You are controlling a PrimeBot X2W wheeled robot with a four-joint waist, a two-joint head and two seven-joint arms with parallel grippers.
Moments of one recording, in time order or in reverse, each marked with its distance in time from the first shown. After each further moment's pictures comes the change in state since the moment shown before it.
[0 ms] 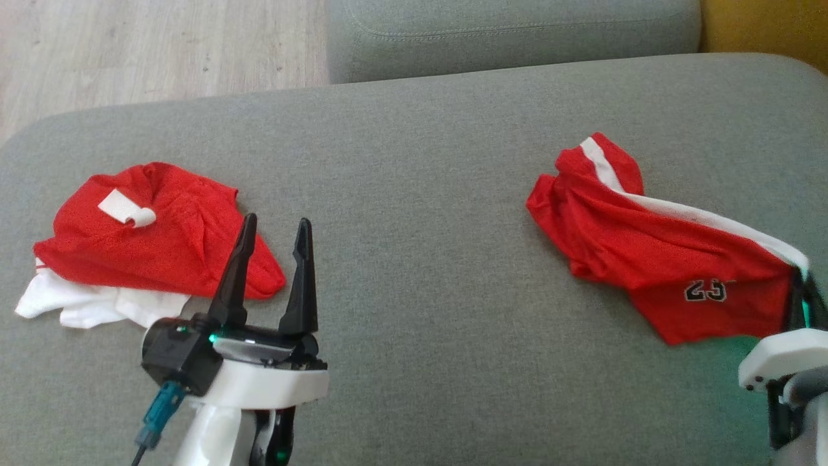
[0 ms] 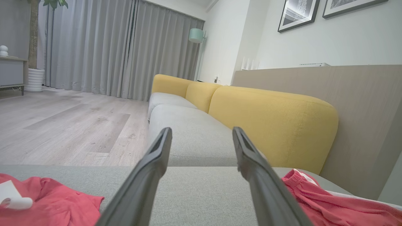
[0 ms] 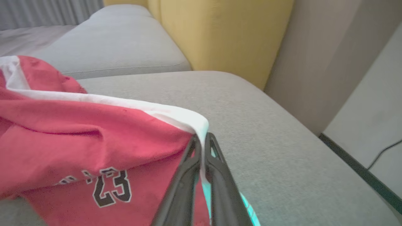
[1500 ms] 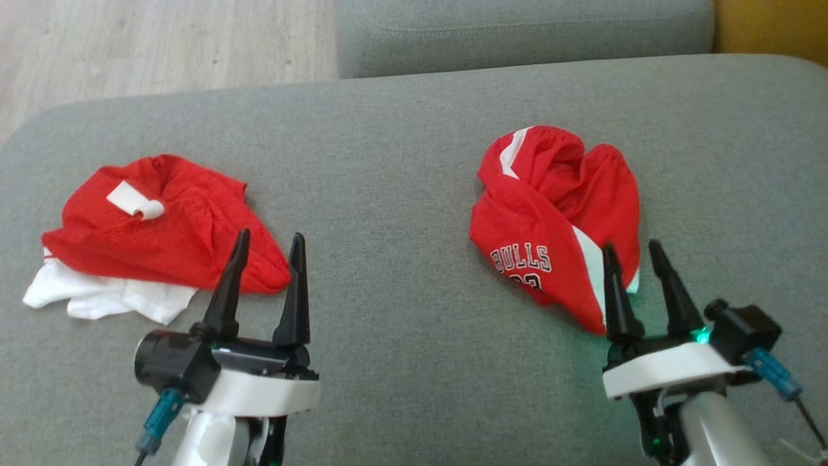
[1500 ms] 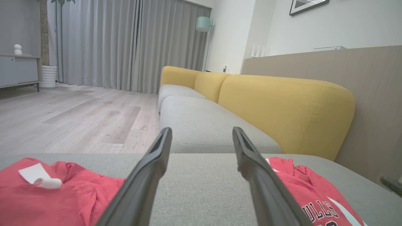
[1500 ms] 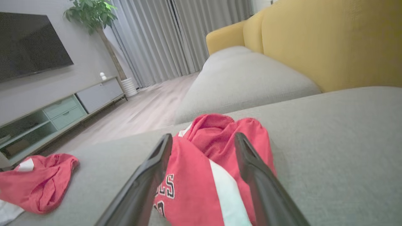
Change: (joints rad) left arm 0.022 0.001 0.035 0.034 0.050 -0.013 0.000; right arm 0.127 0.042 0.526 -0.285 0.419 0.000 -0.104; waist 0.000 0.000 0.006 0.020
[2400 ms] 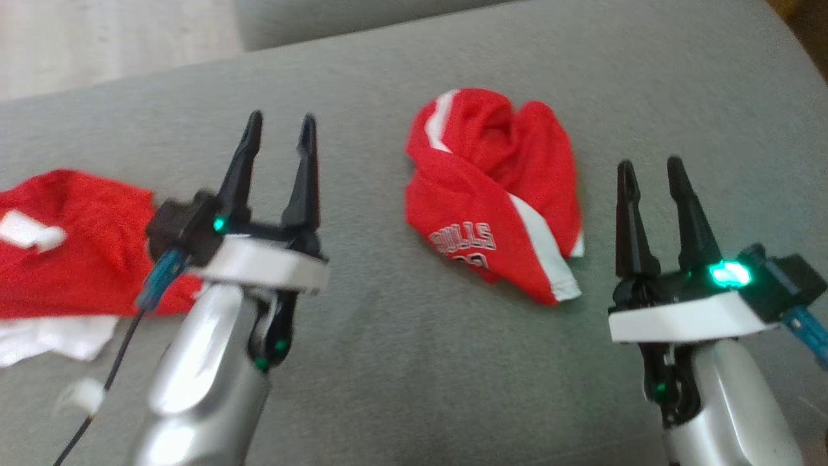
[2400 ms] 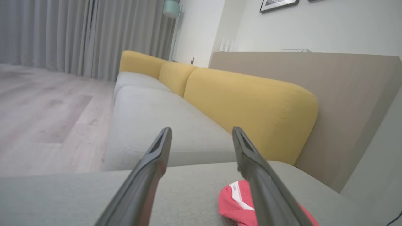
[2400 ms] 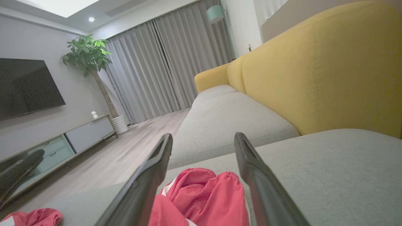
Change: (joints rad) left arm -0.413 0.047 -0.165 0.289 -0.256 0.045 0.000; right arm -0.092 0.000 0.020 -0.170 0.057 0.000 0.000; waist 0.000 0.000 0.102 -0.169
